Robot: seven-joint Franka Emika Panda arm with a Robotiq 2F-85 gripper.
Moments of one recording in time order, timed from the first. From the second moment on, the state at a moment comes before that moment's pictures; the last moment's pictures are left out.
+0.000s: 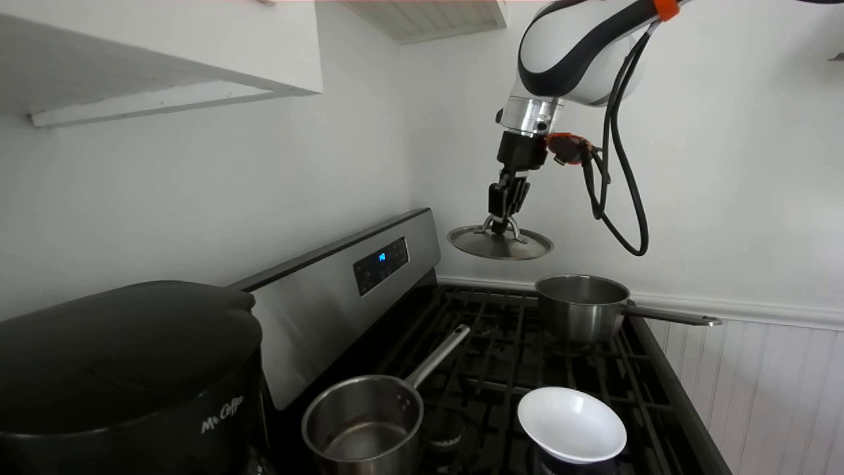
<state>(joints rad) -0.21 0.21 -0.09 -1.69 0.10 2.17 -0.35</state>
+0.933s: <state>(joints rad) -0.17 0.42 0.11 -1.36 0.25 2.14 -0.68</state>
